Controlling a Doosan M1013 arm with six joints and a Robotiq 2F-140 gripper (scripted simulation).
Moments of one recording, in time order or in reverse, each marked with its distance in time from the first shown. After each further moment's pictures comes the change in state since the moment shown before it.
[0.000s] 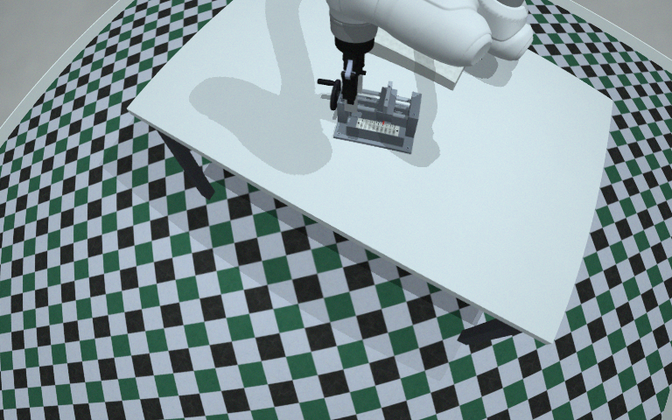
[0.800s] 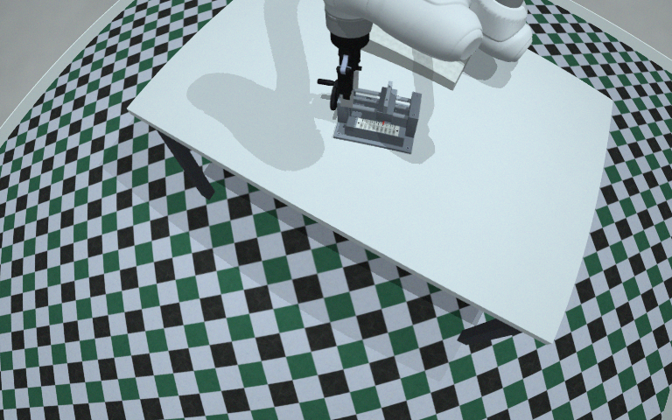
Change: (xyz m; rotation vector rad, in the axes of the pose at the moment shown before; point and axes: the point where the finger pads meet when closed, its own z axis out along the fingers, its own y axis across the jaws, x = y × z) arm 0.011 0.011 0.000 0.000 0.000 0.000
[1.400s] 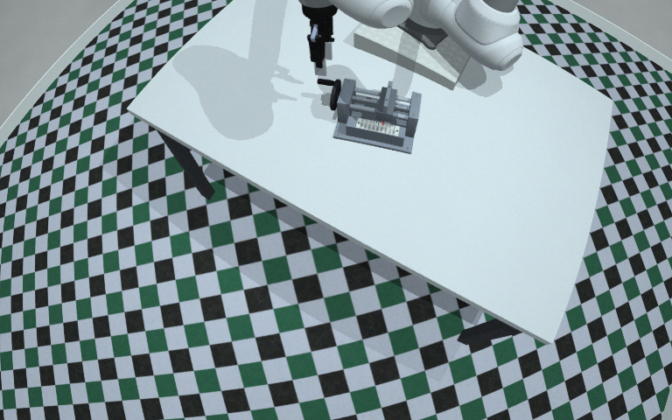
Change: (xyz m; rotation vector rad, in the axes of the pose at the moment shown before) arm 0.082 0.083 0.000 -0.001 0.000 -0.003
